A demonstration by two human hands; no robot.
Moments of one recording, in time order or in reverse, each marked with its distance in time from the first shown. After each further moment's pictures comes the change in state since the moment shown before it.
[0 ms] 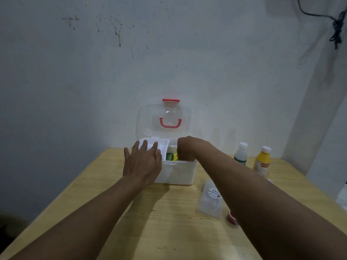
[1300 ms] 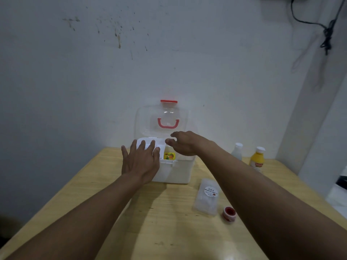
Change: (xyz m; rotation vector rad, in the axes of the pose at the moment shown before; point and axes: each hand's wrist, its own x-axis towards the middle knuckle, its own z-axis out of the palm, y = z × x) left_hand -0.001 0.002 -0.002 0.012 -0.001 -0.003; right_hand -0.032 -0.005 -0.027 0.241 0.037 -0.043
